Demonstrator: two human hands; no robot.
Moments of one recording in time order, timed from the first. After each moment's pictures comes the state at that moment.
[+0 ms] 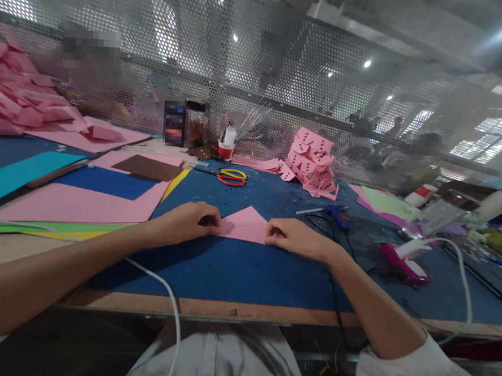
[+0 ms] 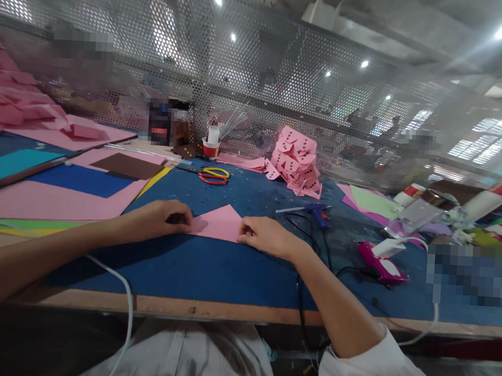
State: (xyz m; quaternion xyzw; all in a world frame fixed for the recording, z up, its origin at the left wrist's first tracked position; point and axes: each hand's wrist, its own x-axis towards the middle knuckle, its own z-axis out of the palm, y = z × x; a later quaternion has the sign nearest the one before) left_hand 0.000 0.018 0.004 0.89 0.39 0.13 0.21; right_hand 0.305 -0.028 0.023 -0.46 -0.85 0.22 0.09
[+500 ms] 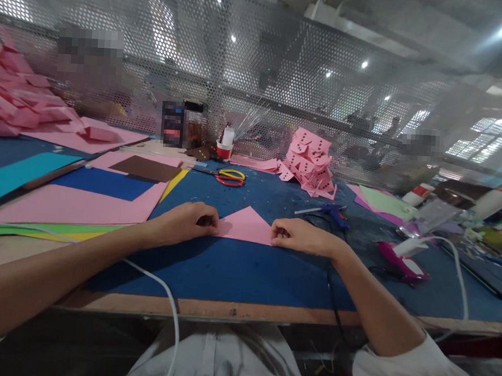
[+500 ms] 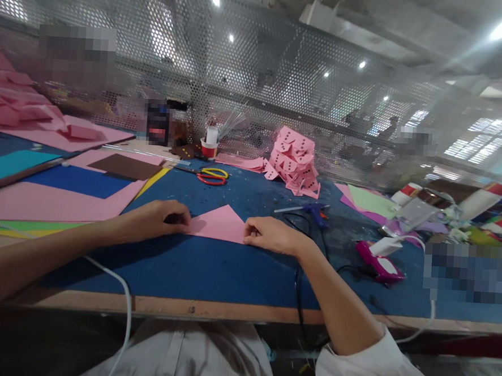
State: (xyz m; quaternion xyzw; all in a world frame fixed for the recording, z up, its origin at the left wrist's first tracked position) left_hand -0.003 0.020 0.001 0.89 0.39 0.13 0.20; right_hand 0.320 -0.028 0.029 -0.47 -0.84 0.26 0.07
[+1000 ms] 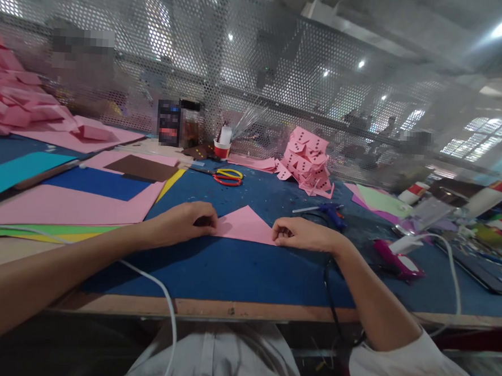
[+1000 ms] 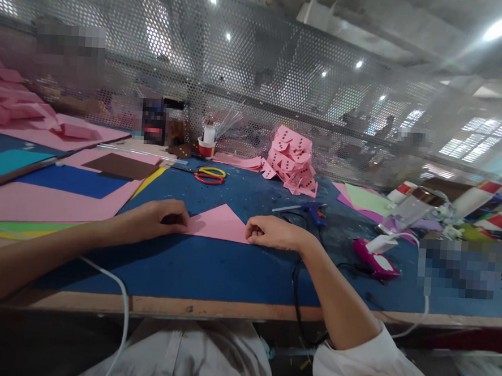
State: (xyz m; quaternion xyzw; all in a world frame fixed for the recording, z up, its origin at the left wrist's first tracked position) left_hand -0.002 0.017 0.004 0.90 0.36 0.15 0.19; right_hand 0.323 -0.031 0.041 -0.48 -0.83 0.29 0.04
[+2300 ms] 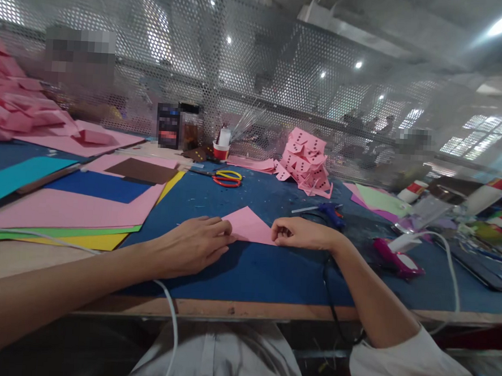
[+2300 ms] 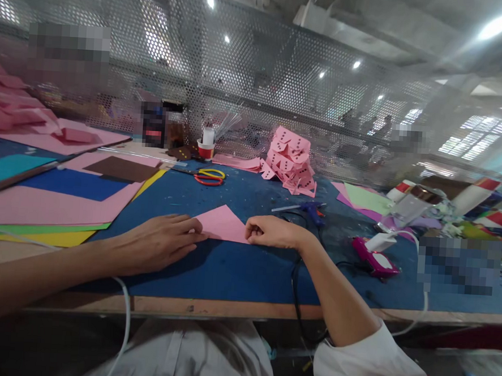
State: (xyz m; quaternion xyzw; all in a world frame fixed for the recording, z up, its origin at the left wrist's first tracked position) left_hand 0.022 -0.027 0.003 0.97 0.21 0.10 -0.09; right_hand 0.327 -0.027 0.038 -0.45 -0.83 0.31 0.04
